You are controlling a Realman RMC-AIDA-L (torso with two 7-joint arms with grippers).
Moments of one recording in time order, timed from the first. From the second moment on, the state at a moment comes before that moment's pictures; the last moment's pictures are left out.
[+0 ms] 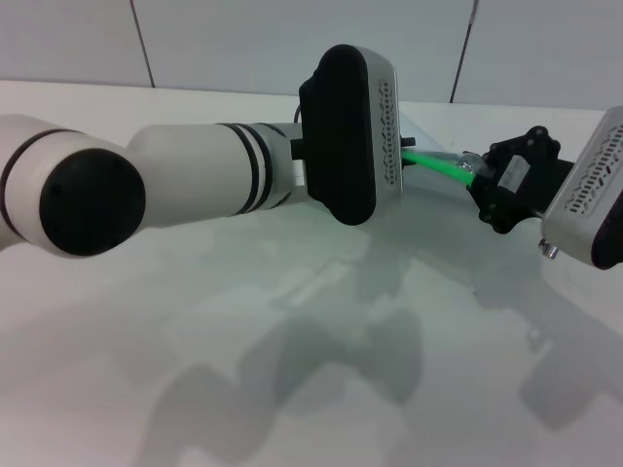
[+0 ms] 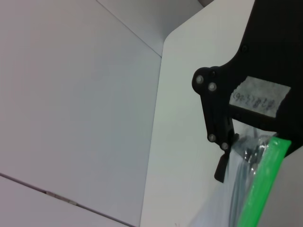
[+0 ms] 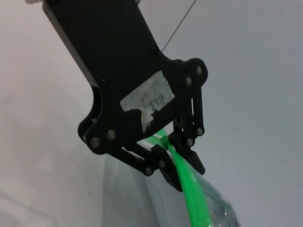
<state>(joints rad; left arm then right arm) -0.53 -2.04 -1.21 -1.30 2.39 -0.51 1.28 0.24 2.02 -1.71 -1.34 -2.01 -0.56 1.60</state>
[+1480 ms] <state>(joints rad) -0.52 -2.03 -1.21 -1.30 2.39 -0.51 1.24 0.27 2.02 -1.67 -1.28 -2.00 -0.56 1.63</state>
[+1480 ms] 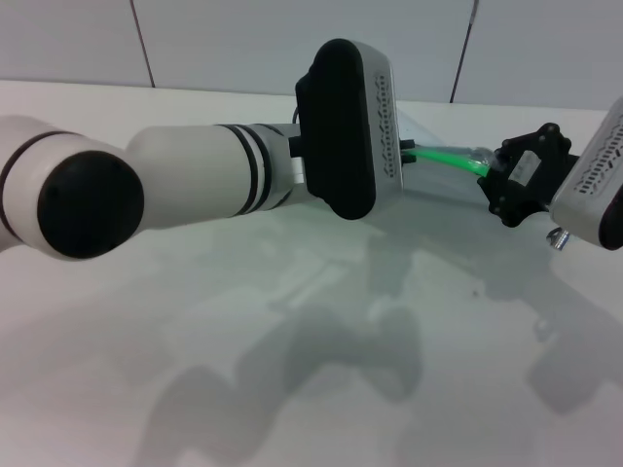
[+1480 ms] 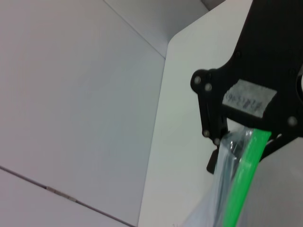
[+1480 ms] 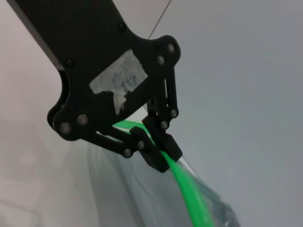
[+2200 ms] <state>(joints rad) -0.46 -2.03 -1.26 -1.30 2.43 -0.50 1.18 0.26 2.02 -1.62 -1.31 -2.00 -0.57 1.63</state>
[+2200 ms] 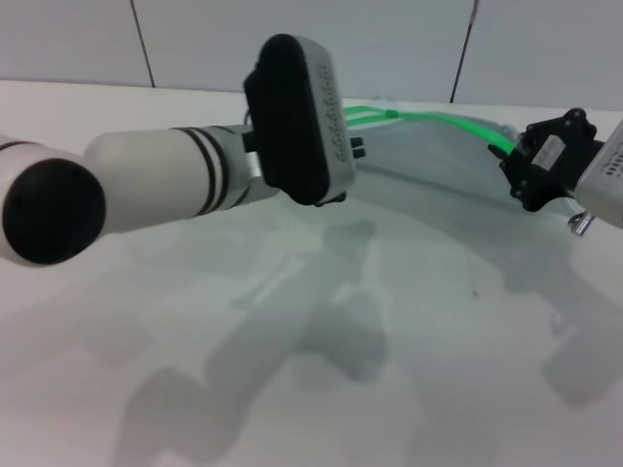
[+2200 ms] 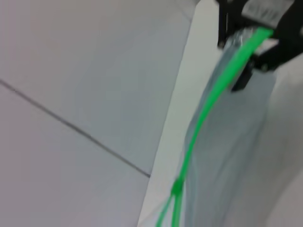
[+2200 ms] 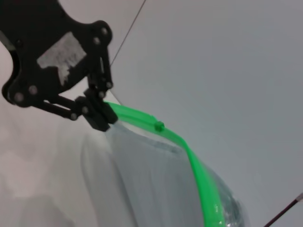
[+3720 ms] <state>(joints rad) -0.48 -2.04 -1.26 -1.36 2.51 -0.50 1.16 0.27 2.02 -1.63 -1.30 -2.00 -0.59 1.63</state>
